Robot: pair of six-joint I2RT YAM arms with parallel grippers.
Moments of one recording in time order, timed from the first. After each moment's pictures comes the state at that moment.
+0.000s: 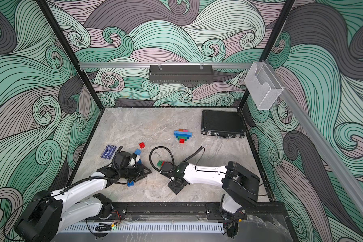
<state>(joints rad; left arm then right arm) -0.47 1.07 0.34 -0.19 0.52 -0.95 1.15 1.57 0.87 -0.72 0.01 0.29</state>
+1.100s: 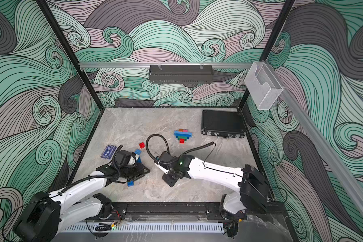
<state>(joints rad) -0.47 1.06 0.40 -0.29 0.46 -0.90 1.10 1.50 1.13 -0.84 -0.03 0.12</state>
